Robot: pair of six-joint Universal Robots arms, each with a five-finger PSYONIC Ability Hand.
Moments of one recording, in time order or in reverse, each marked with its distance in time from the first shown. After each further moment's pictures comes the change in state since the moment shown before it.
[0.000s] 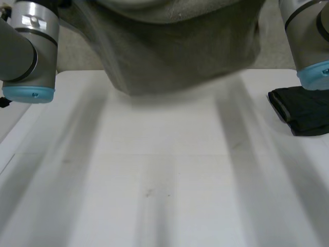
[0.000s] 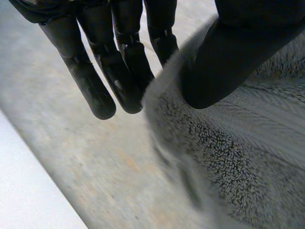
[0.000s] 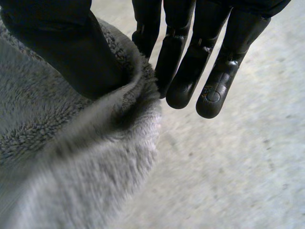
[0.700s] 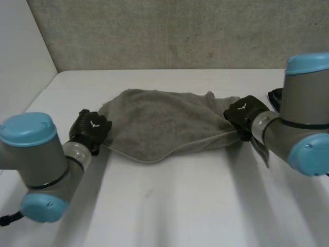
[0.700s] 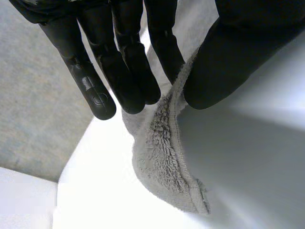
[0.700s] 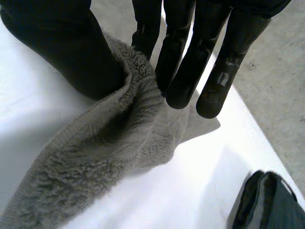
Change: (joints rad) left arm -0.043 0.013 -0.703 -0.210 -0.027 0.204; right arm -0.011 0.065 0.490 0.421 -0.044 -0.009; left_hand 0.000 0.000 0.000 0.000 0.000; right_hand 0.004 0.000 0.000 0.000 0.003
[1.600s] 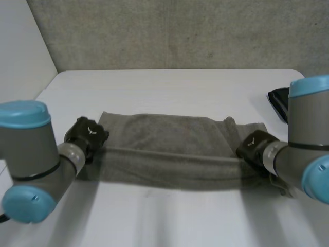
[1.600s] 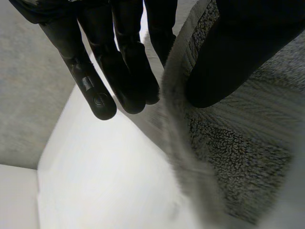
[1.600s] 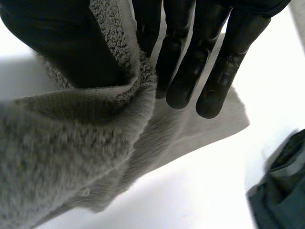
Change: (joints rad) left arm 0.008 0.002 0.090 -0.227 -0.001 0.071; right arm -0.024 -0.045 0.197 0.067 0.065 -0.202; left_hand 0.000 0.000 0.000 0.000 0.000; right_hand 0.000 0.000 0.000 0.000 0.000
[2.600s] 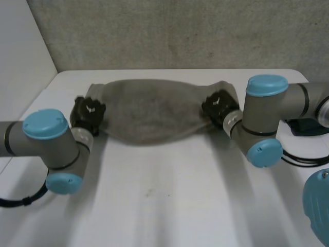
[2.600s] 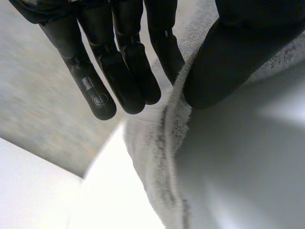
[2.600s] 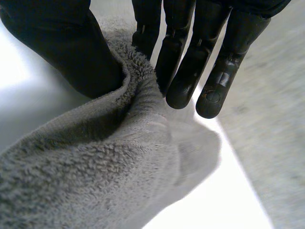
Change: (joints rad) left arm 0.038 -0.268 0.126 0.431 -0.044 -0.144; right arm 0.090 0.413 -0.521 -0.305 -0.092 0.165; left_hand 0.000 0.001 0.000 0.000 0.000; right_hand 0.004 0.000 0.000 0.000 0.000
